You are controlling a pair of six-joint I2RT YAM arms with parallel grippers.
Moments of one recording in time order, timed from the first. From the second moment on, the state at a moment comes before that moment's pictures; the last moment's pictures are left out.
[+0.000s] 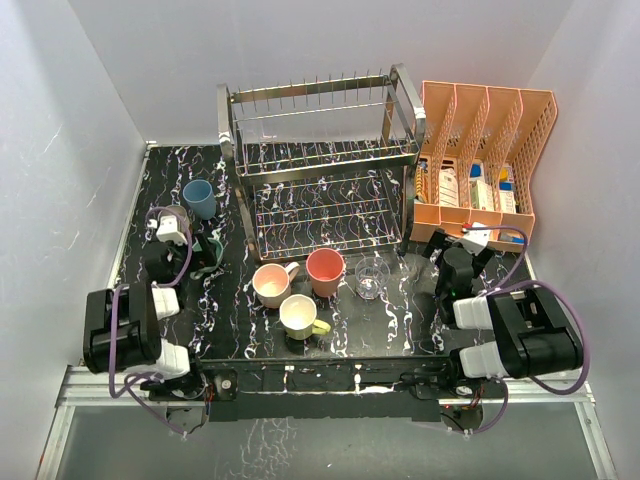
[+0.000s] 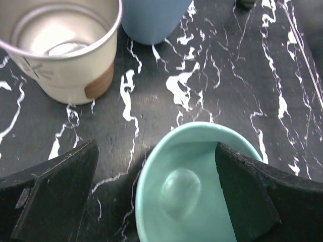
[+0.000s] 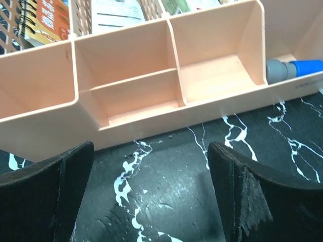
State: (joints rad) left arm 0.23 1.41 0.27 0.74 0.30 -0.10; right arm 0.13 1.36 0.16 0.95 0.54 0.19
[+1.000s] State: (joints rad) left arm 0.07 1.65 0.27 1.19 0.09 -0.06; right arm 0.07 1.58 0.18 1.22 0.21 0.08
